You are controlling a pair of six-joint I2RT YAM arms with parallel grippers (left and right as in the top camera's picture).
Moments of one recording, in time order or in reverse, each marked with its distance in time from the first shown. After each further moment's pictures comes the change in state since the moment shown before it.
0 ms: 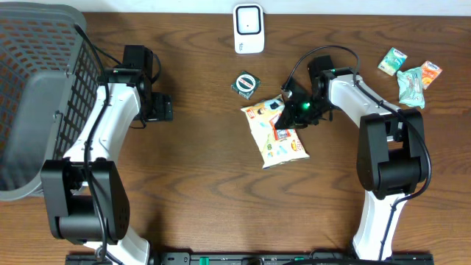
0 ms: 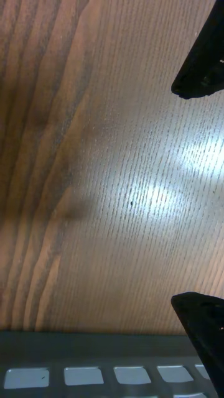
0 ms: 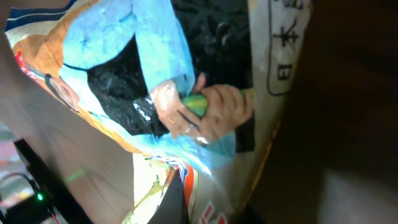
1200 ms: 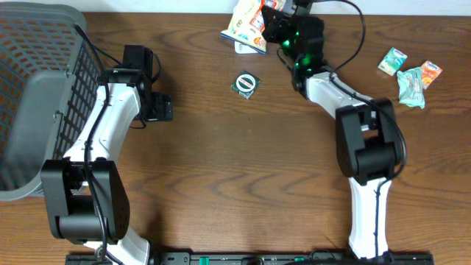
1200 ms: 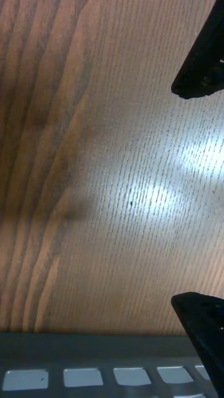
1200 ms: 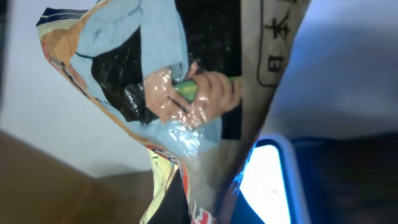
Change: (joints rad) left arm 0.000 0.000 0.000 0.000 0.000 0.000; right arm 0.086 0.196 0.171 1.502 0.420 0.757
